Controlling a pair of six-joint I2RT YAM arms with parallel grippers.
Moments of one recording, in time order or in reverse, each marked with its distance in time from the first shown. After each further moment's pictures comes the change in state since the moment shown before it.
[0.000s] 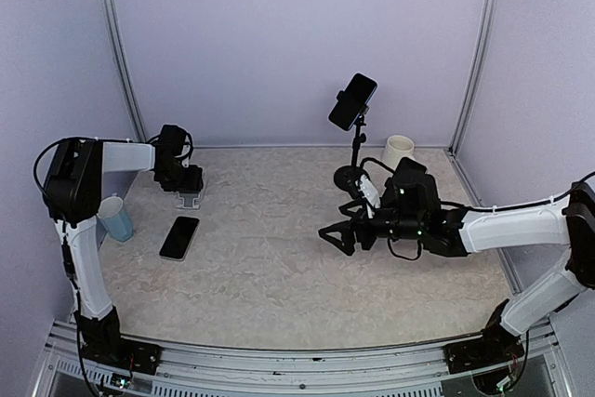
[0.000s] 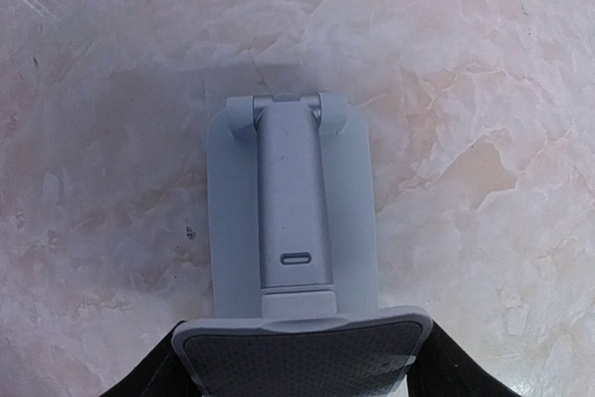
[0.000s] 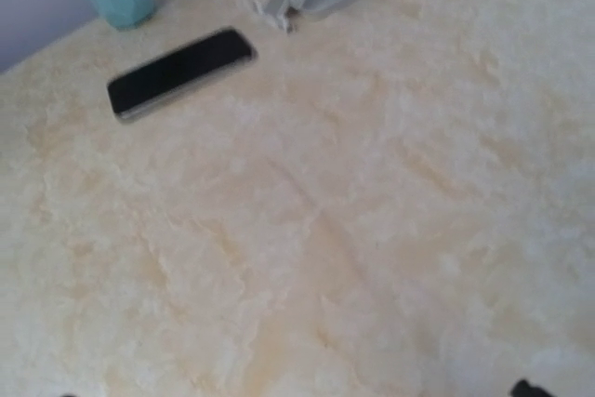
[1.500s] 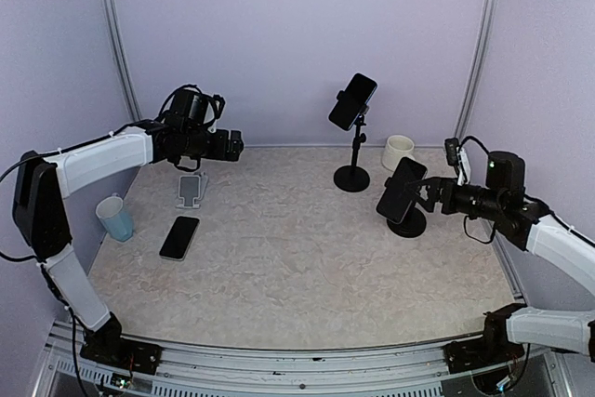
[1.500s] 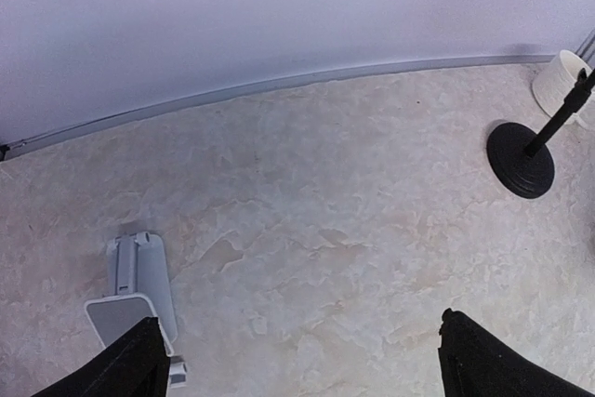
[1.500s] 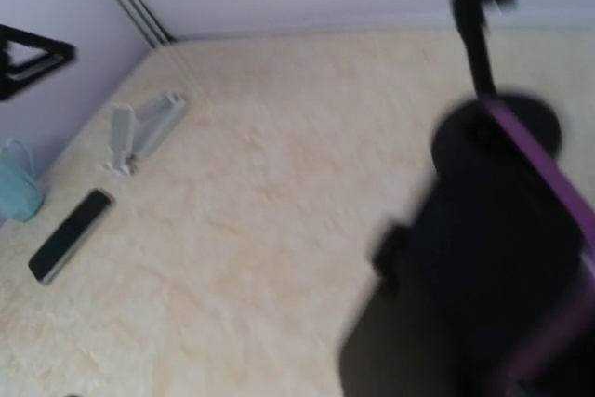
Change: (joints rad) left arm -0.293 -0.322 0.008 0.017 -0.080 -0.040; right arm -0.532 -0.487 -0.069 -0.361 -0.193 0.212
